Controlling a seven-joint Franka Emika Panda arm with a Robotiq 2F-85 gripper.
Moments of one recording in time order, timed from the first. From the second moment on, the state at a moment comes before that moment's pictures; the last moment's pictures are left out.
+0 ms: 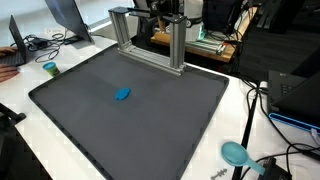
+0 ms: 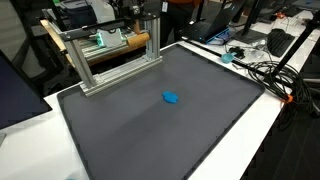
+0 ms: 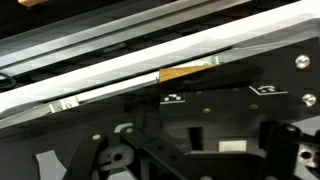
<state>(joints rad) -0.07 -0.46 -0.04 -2.52 0.02 1.89 0.18</state>
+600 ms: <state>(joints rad) -0.05 -0.62 0.06 -2.61 -0.10 1.99 0.18</state>
